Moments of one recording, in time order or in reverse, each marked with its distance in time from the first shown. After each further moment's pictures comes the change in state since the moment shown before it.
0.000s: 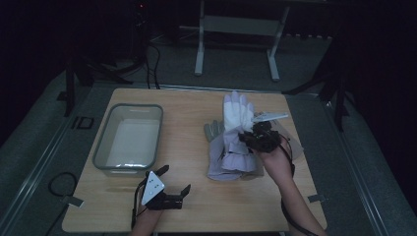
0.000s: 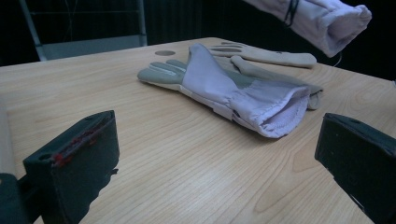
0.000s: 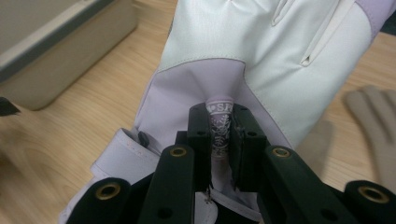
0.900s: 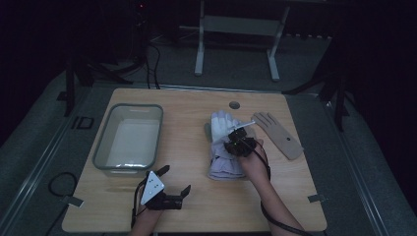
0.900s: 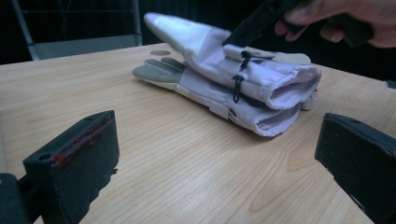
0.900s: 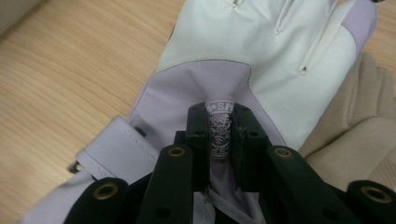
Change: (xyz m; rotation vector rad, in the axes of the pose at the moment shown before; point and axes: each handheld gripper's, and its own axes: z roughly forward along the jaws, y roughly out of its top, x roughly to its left) left arm 0.001 0.000 0.000 0.000 -0.021 -0.007; right arm 0.012 -0.023 0.089 0.161 -0.078 -0.016
